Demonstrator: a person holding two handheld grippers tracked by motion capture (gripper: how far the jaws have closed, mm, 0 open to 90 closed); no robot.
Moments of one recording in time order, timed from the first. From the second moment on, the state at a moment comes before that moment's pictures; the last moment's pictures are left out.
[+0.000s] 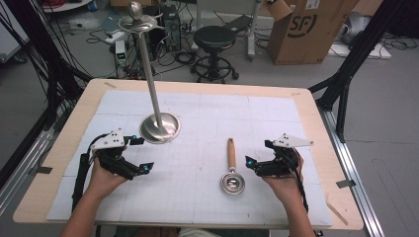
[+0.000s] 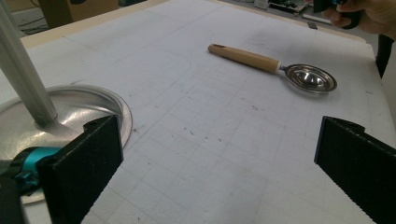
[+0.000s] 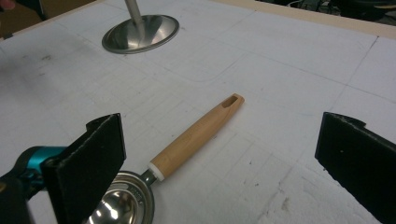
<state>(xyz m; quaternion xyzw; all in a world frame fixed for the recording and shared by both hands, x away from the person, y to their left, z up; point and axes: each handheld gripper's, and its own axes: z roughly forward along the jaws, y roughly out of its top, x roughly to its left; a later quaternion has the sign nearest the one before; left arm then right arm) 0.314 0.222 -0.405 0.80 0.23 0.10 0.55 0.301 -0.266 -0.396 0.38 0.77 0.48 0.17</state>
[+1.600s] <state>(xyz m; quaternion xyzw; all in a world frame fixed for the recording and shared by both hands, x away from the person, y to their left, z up) 0.314 0.214 -0.408 0.80 0.22 0.08 0.55 0.357 -0.212 -0.434 0.42 0.83 0.34 0.16</state>
